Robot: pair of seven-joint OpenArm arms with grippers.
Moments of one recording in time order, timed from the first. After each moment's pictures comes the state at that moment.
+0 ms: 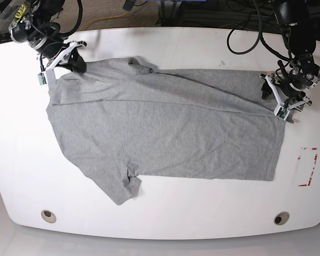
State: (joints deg) left arm 6.5 -17.9 -21.7 86.6 1.7 -42.8 38.5; right arm -18.9 5.1 42.0 108.7 52.0 40.7 -77.1
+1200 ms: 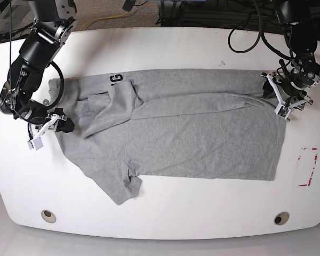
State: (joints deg) left arm 8.4 -18.8 -21.8 86.7 1.3 -42.8 38.3; right arm 16.0 18.0 34.6 66.7 40.1 40.7 -74.5
